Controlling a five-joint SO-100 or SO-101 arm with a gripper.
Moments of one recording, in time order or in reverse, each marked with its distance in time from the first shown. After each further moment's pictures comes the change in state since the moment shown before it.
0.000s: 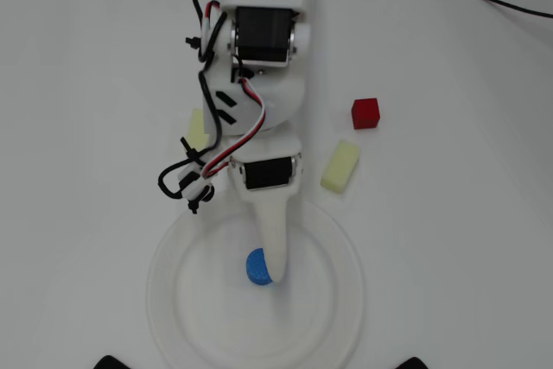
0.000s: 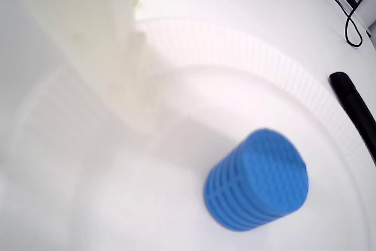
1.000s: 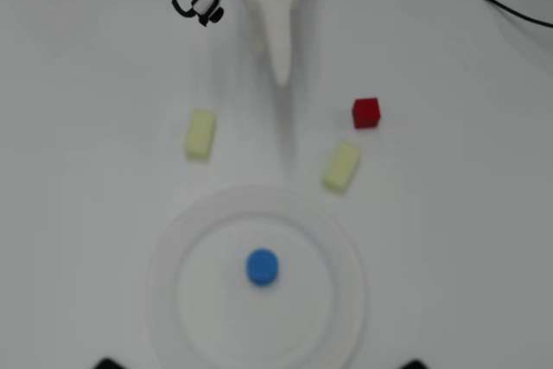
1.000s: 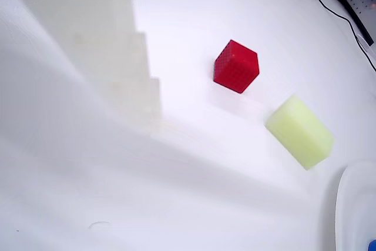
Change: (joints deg) arm 1.8 82.1 64.4 18.4 1.4
